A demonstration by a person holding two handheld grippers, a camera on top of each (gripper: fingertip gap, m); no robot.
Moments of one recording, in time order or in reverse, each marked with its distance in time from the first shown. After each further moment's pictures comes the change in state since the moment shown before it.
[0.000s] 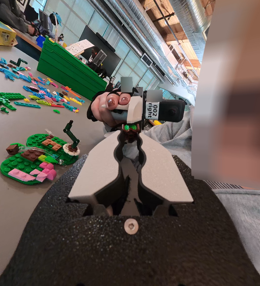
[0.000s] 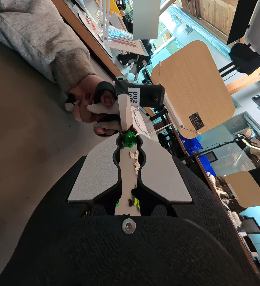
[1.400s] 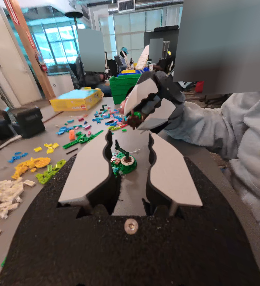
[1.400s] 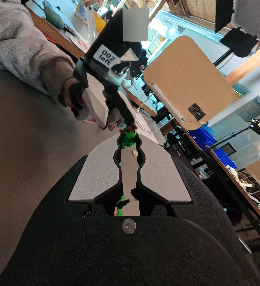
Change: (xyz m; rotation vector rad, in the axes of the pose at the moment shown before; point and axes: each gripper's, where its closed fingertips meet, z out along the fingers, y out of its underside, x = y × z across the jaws) left arm -0.006 -0.011 0.002 -0.039 -0.473 0.740; right arm 0.018 0.006 -0.023 0.056 0.010 0.180
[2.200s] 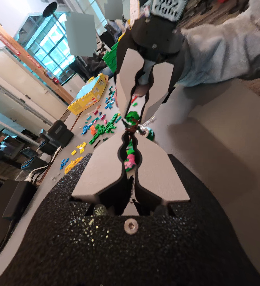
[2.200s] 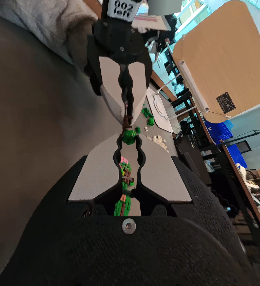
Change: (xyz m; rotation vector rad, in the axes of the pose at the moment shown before) left arm 0.000 0.032 -0.009 -0.205 -0.022 0.488; right arm -0.028 0.023 0.008 -0.159 -0.141 -0.088
